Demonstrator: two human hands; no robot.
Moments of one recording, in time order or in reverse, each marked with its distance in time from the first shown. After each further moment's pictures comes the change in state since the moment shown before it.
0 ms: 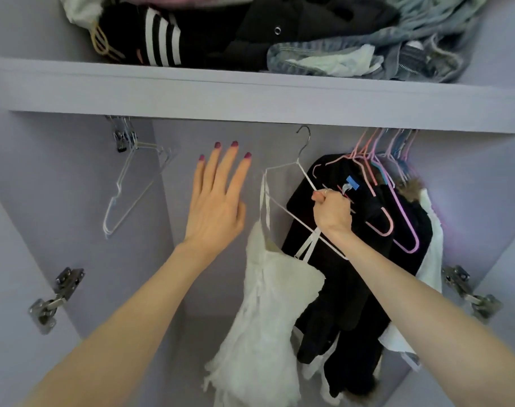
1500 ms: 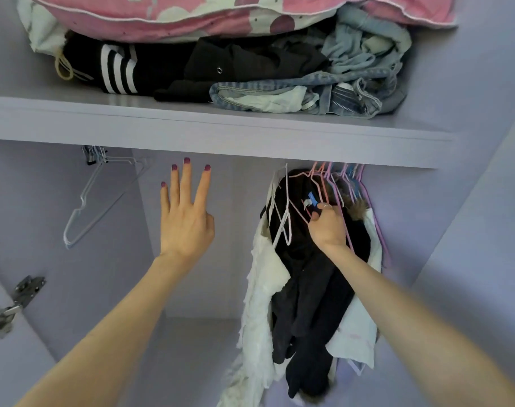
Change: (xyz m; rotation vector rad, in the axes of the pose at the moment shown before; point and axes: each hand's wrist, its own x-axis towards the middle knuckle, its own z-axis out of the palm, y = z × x) left_hand 0.033 0.056 0.003 0.053 -0.199 -0.318; right_hand 0.040 0.056 -0.078 -0.136 -0.010 -0.038
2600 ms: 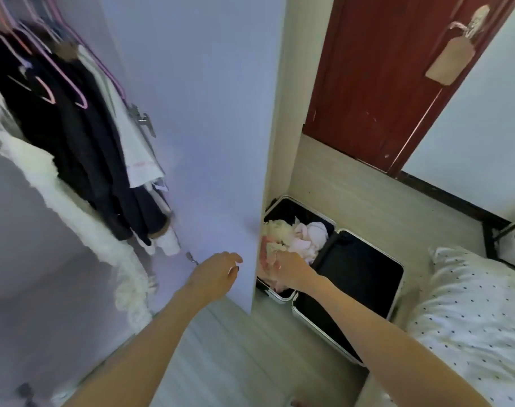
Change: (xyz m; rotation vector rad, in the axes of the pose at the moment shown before) left_hand -0.415 0.264 -0.079 -0.537 -1.257 0.662; right_hand -0.528 0.253 -0.170 -0.121 -0.457 0.657
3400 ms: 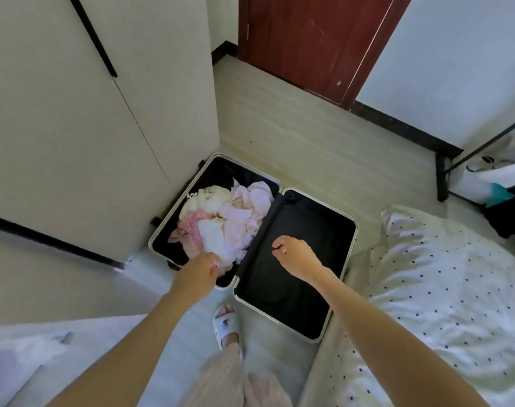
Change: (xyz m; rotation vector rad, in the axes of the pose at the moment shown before) left_hand 0.276 0.106 0.197 -0.083 -0.245 -0.082; right_hand 0.129 0.304 -0.094 0.170 0.023 0.331
